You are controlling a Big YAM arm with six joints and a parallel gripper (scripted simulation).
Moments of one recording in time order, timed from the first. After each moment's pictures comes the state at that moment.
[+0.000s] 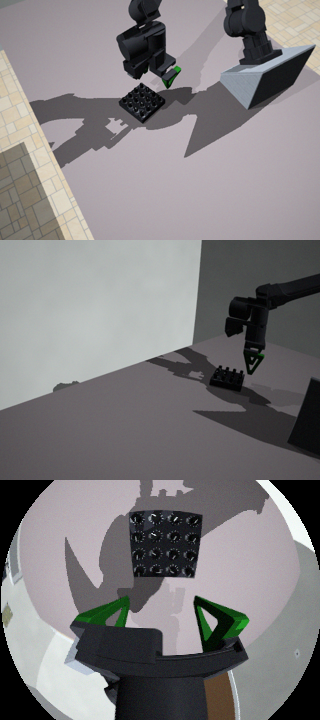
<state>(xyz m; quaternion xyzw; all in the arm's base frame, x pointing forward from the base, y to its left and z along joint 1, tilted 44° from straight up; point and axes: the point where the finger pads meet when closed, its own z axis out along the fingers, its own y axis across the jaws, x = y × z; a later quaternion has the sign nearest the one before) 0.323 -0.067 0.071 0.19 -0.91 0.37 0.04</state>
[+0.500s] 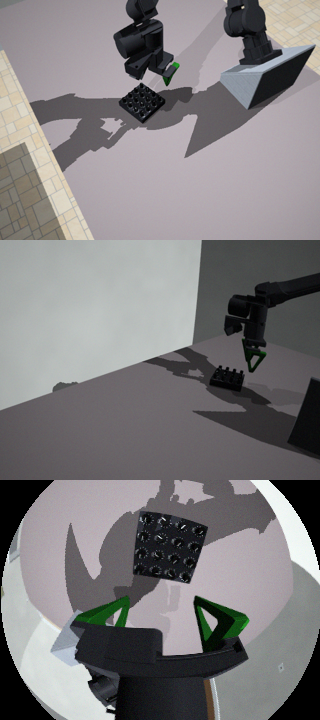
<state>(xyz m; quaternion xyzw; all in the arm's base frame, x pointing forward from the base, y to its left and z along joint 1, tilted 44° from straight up) 0.330 -0.065 0.078 0.27 -0.89 0.37 0.07</state>
